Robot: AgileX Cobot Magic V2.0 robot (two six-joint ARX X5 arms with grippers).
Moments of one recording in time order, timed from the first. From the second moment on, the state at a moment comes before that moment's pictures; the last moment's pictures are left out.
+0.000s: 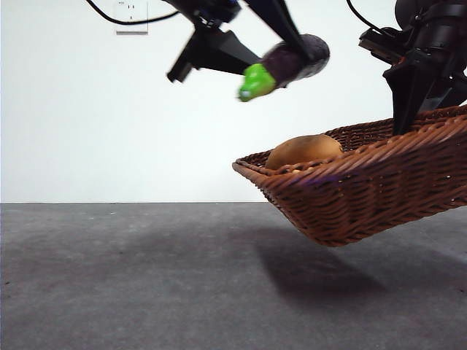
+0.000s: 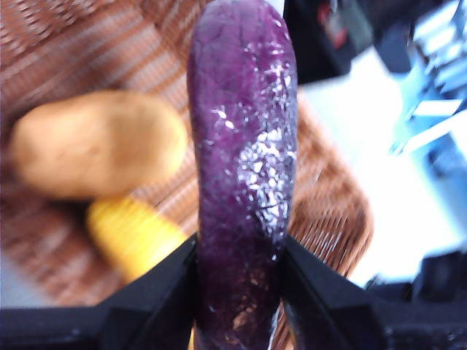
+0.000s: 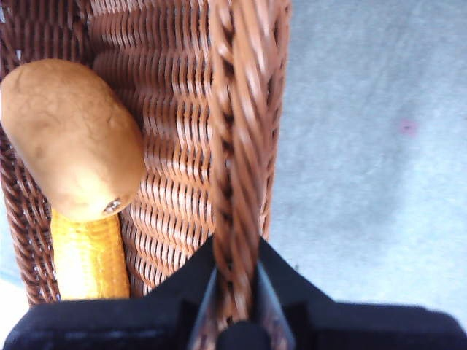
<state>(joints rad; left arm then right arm) -0.76 1.56 1.28 -0.40 0.42 -0.47 0.16 1.69 1.49 -1.20 -0.39 0.03</state>
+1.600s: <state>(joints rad) -0.76 0.84 1.29 -1.00 0.58 -0.27 -0.01 2.00 1.68 -1.08 -0.44 0.00</state>
